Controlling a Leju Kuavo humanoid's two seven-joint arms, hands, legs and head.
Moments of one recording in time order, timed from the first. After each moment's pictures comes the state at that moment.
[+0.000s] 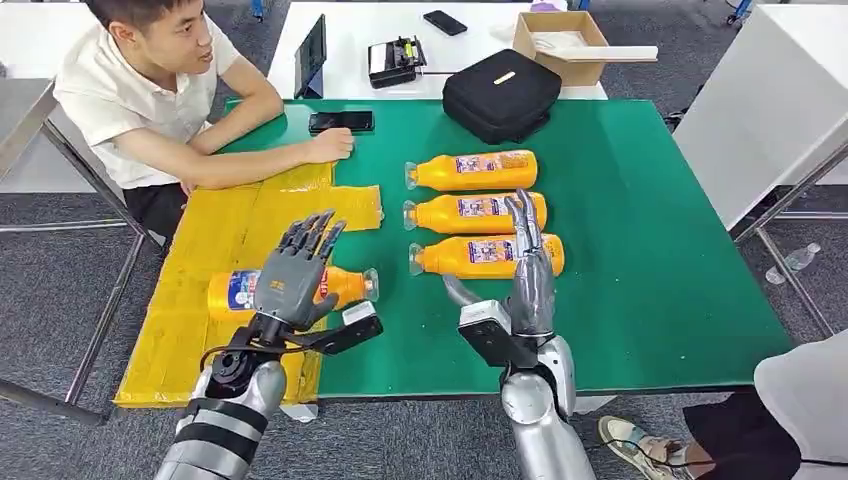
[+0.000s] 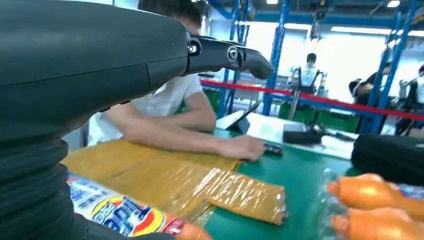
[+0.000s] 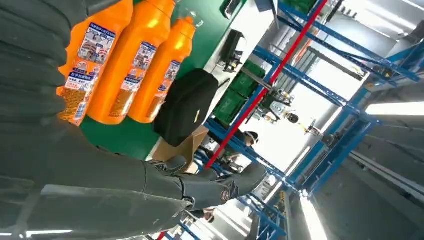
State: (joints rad) left arm -0.35 -0.22 -0.24 -1.09 -1.34 0.35 -0.25; right arm -0.08 0.25 0.15 -1.49 0.84 -0.25 -0.56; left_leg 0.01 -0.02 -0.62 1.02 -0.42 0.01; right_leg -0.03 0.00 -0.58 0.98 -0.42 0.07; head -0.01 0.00
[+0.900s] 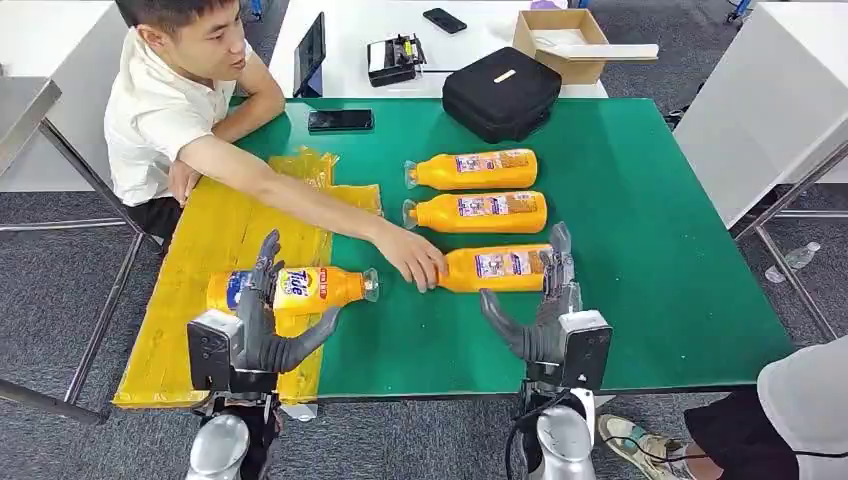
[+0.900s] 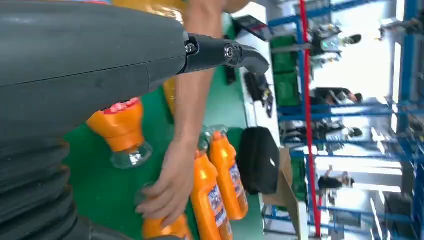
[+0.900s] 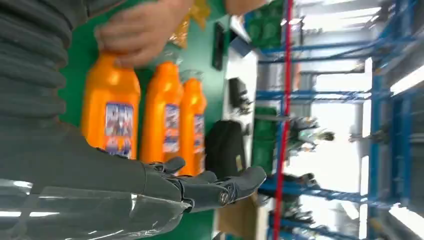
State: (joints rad) left arm 0.00 -0.31 -0.20 -1.53 -0.19 0.02 -0.31; right arm 0.09 0.34 0.05 -1.68 0.38 0.05 -0.46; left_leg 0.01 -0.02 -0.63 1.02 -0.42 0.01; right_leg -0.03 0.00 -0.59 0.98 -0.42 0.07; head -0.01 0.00
